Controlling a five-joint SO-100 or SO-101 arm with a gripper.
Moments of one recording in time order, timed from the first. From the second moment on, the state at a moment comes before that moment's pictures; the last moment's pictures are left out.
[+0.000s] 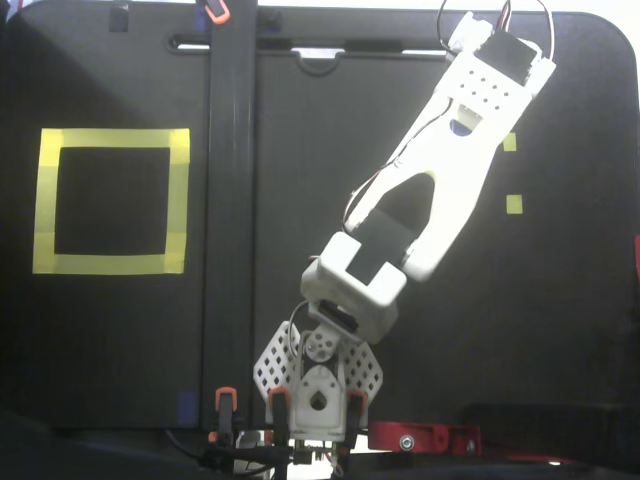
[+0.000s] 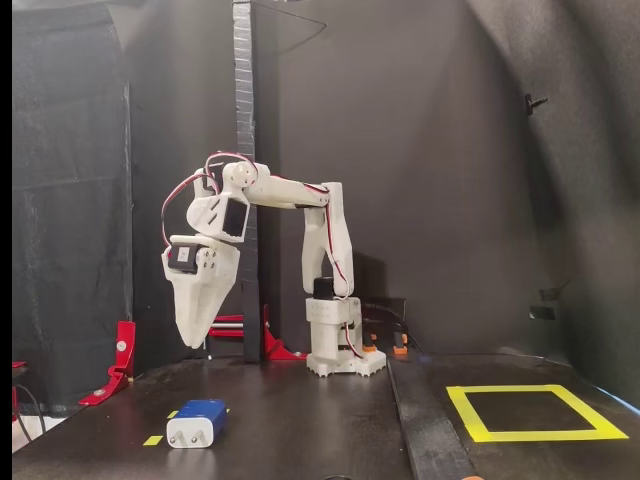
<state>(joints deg) 32.8 87.5 81.9 76.8 -22.6</state>
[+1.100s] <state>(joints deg) 30.1 87.4 81.9 84.8 -126.3</state>
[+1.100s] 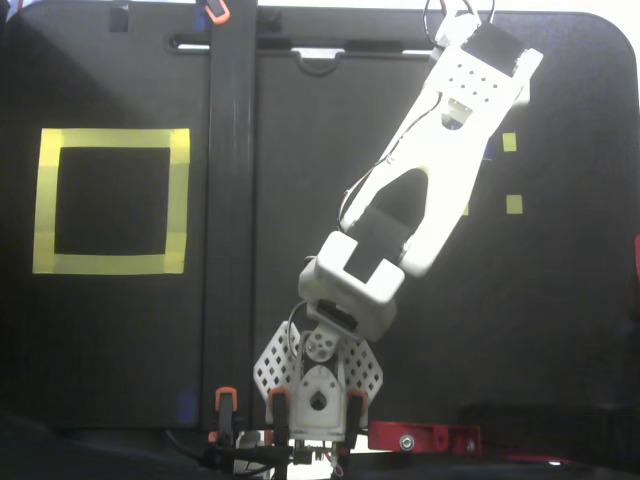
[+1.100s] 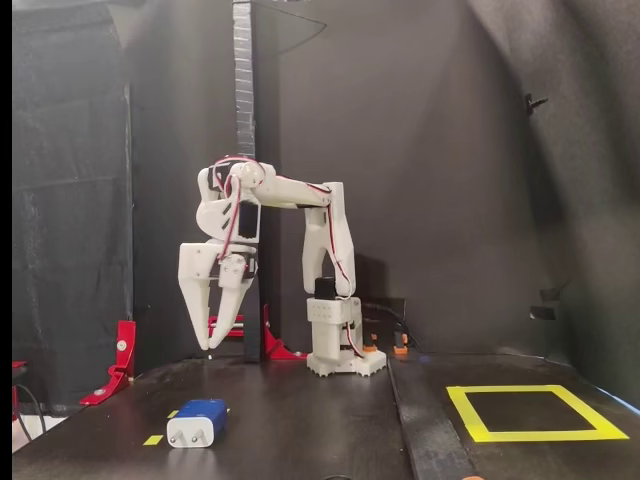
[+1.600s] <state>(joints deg) 32.4 87.4 81.9 83.8 -129.3</state>
